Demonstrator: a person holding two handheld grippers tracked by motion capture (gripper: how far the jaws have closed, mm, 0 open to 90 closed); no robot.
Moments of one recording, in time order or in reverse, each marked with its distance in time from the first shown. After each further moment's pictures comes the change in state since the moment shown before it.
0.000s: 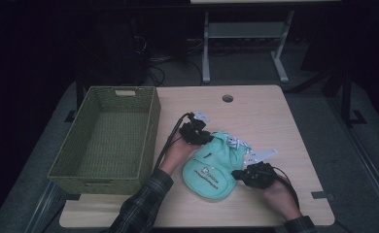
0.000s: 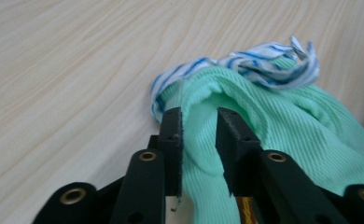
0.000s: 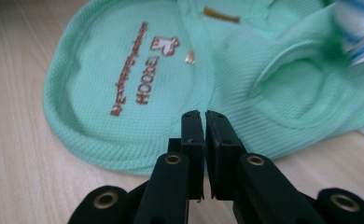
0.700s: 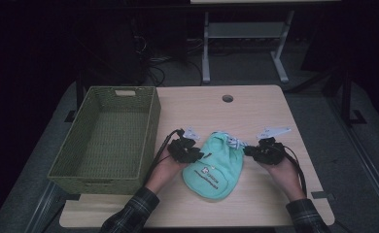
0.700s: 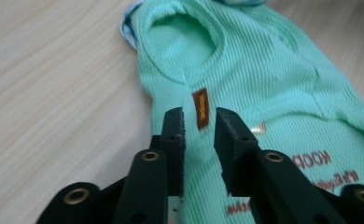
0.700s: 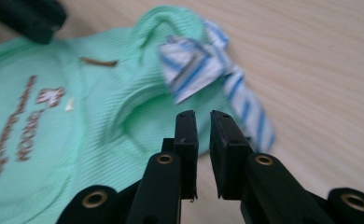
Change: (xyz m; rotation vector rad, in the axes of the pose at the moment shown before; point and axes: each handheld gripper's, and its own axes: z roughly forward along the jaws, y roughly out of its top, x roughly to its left) left arm -0.027 -0.048 -0.032 0.059 0.003 0.014; right arm -0.065 0.020 -0.012 -0.052 -0.158 0.143
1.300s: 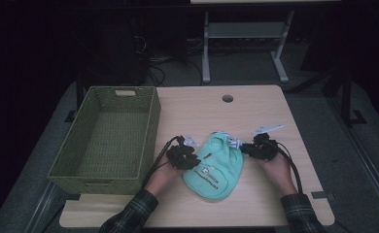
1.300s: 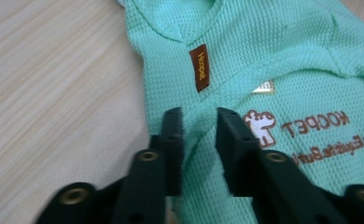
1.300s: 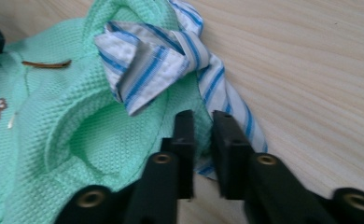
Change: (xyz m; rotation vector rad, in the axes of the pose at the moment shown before) left arm -0.003 -0.016 0.009 0.073 0.011 0.041; right arm -0.017 0.000 0.034 0.038 -0.014 0.063
